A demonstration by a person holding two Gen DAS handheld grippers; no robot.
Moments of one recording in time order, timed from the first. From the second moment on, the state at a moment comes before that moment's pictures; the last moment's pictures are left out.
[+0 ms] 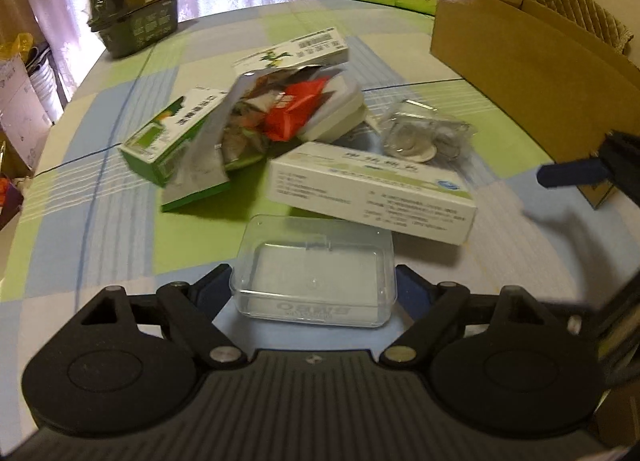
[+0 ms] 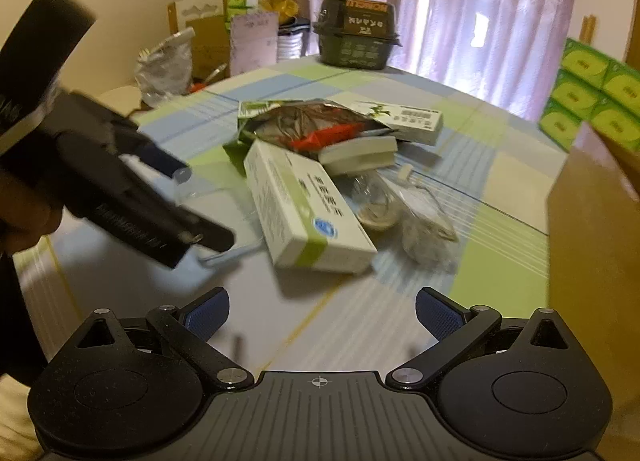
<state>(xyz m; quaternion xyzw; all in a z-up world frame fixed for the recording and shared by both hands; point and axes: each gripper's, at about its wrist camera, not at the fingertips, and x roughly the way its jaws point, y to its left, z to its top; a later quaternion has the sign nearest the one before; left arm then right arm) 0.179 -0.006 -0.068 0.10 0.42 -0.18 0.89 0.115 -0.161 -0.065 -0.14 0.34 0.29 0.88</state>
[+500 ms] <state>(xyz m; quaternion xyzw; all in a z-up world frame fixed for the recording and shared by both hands) 0.161 0.032 -0.072 0.09 0.42 -0.17 0.88 0.169 -0.145 -0.082 -0.11 0.36 0.34 0.86</state>
